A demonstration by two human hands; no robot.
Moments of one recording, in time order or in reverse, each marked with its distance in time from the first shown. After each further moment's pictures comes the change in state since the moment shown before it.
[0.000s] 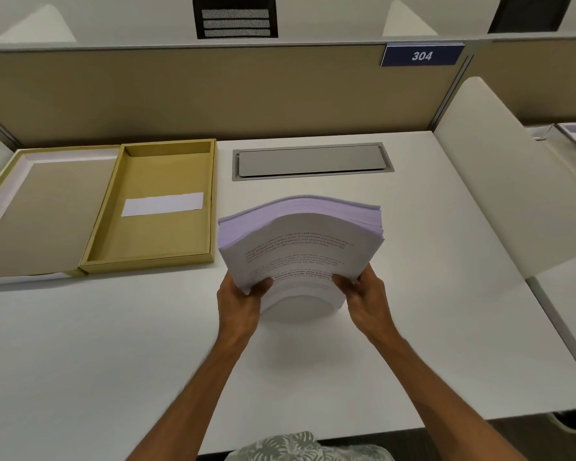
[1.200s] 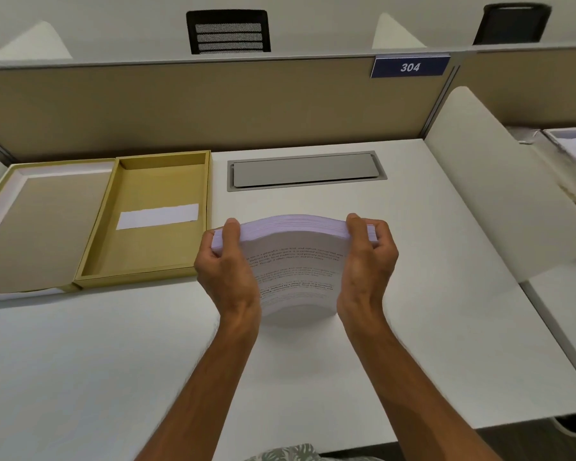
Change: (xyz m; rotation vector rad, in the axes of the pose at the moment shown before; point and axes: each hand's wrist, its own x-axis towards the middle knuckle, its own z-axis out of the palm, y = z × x) left_hand -0.006 0.107 0.018 -0.151 0.365 0.016; right_hand 0.019 -0.127 0.023 0.315 0.562 0.167
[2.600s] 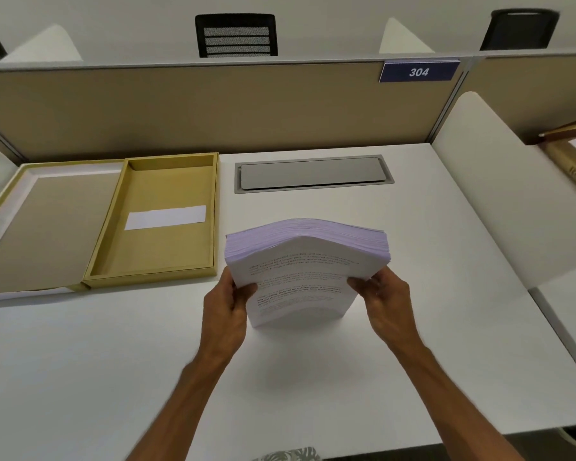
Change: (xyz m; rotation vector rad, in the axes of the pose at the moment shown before) left_hand 0.028 -0.074 -0.059 0.338 -0.501 0.236; right_hand 0.033 0.079 -0.067 -0.295 -0.514 -0.294
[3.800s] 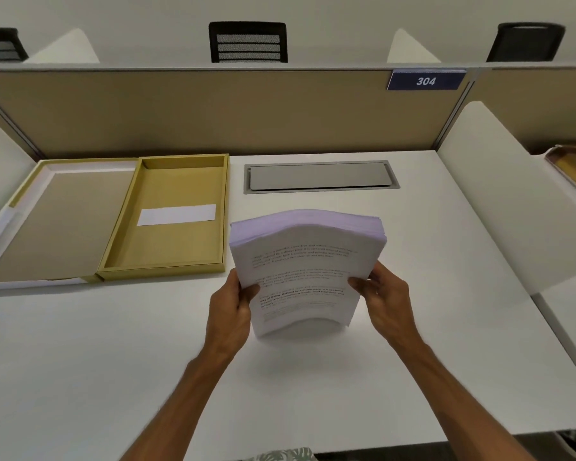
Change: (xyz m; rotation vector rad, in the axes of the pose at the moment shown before) left_hand -0.012 0.003 -0.009 0.063 -0.019 -0.033; right_hand -0.004 -0.005 0.005 -0.034 -0.049 0.025
